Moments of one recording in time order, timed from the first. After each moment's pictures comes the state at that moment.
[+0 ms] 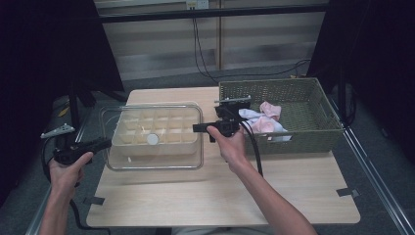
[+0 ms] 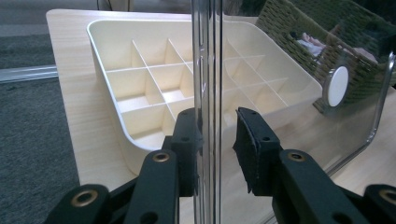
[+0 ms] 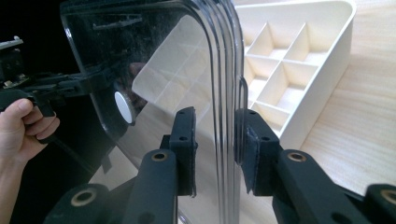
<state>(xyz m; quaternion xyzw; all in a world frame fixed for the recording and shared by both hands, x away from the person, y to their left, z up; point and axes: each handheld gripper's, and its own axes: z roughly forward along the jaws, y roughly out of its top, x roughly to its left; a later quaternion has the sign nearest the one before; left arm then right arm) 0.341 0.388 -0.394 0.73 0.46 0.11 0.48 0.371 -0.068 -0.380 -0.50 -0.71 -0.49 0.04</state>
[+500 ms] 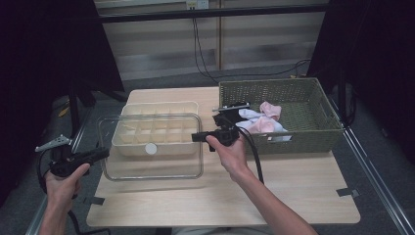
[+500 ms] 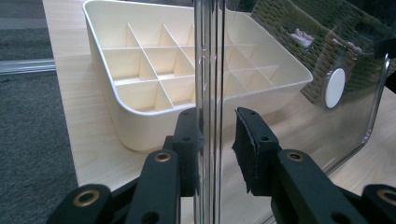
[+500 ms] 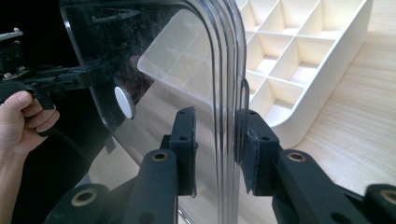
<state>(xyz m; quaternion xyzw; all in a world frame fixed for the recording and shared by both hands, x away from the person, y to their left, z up) 0.312 0.394 -0.405 0.73 0.47 0.10 0.49 0.349 -0.063 -0.384 -0.49 -0.72 -0.48 0.04</state>
